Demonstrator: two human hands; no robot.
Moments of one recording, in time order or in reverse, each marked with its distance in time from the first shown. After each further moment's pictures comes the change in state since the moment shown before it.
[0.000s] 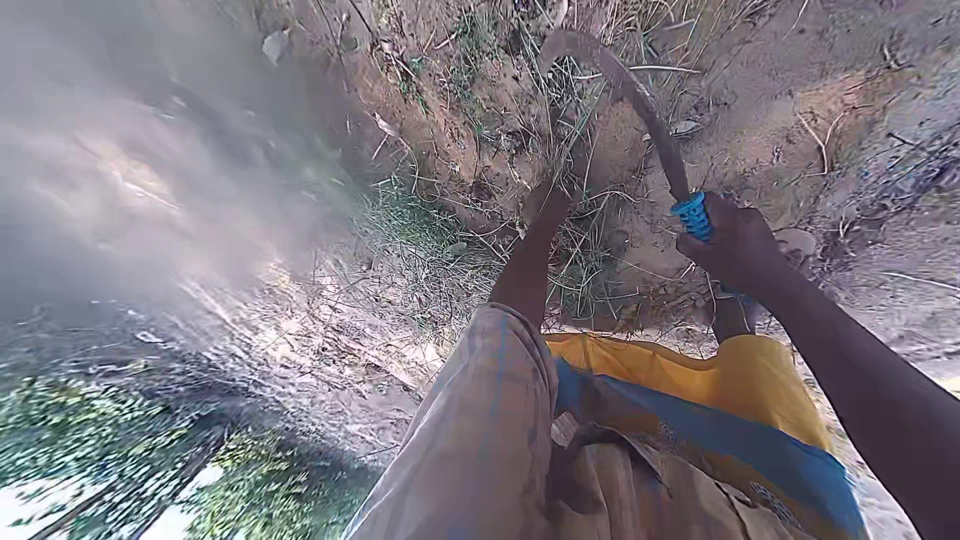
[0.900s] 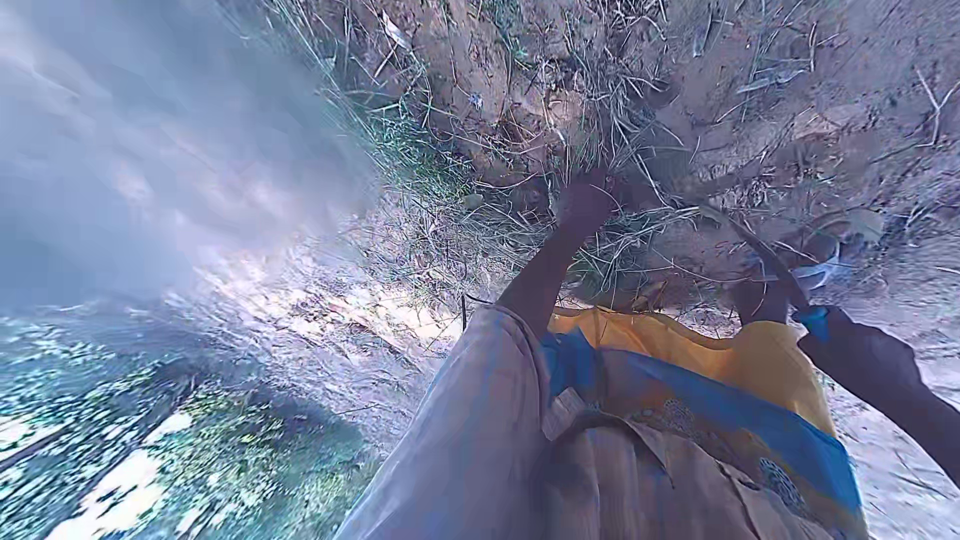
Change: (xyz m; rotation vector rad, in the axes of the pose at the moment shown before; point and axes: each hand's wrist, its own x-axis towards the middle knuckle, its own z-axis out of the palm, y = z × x) left_hand -0.027 -0.059 0.039 -0.029 -0.008 0.290; right_hand -0.134 0.100 0.038 -0.440 -0.301 0.470
